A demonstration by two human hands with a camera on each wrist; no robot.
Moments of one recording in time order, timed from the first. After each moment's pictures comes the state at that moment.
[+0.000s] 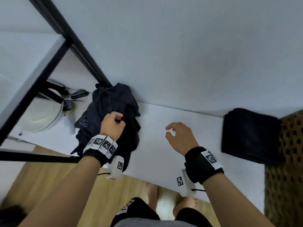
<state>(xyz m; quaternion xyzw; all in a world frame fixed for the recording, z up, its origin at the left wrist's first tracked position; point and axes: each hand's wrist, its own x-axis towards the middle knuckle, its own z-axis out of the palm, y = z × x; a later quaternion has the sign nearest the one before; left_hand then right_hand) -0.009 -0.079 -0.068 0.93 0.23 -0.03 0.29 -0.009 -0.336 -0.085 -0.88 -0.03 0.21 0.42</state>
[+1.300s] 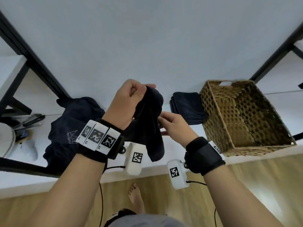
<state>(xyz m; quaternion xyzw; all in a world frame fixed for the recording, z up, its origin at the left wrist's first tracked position) -0.103 -0.221 0.119 0.66 -0.12 -0.13 0.73 -0.161 -0.384 0.049 -0.74 0.05 0.09 0.66</state>
